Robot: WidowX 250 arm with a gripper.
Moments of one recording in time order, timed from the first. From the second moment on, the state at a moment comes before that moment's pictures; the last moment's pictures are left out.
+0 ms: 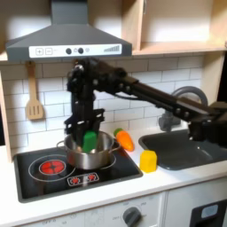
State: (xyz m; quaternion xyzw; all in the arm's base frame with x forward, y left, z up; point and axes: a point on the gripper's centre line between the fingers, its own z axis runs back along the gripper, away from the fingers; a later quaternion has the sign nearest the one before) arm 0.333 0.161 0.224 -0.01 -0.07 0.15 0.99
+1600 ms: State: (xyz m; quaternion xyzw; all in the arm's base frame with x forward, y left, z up) arm 0.289 0.022 0.213 -0.02 -0.08 0.04 1.00
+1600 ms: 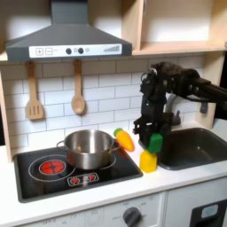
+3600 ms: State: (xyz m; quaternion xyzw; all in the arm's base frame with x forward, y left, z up) arm 0.296 0.021 0.185 0.01 -0.02 0.04 1.00
